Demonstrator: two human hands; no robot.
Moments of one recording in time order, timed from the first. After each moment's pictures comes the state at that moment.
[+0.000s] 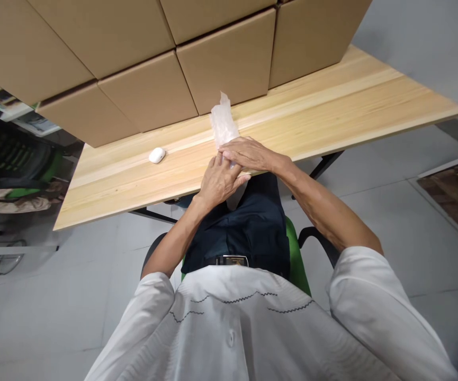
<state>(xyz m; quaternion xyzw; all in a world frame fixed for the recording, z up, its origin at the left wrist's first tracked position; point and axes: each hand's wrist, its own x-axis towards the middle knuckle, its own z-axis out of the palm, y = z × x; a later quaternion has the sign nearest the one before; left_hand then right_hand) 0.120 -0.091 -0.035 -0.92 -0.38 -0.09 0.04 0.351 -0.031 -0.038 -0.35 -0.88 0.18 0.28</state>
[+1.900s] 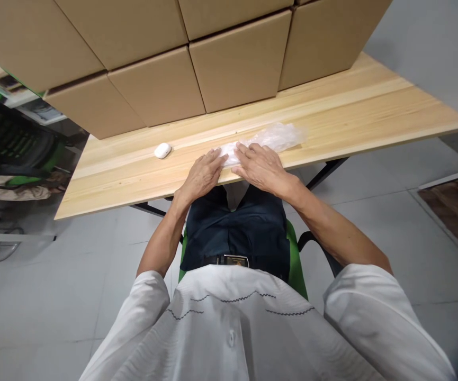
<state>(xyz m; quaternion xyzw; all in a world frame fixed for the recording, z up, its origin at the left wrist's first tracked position) 0.051 -0.057 -0.026 -0.91 -0.39 -0.11 -0.07 0.332 -0.108 -0.025 -0.51 -0.85 0.03 0.16</state>
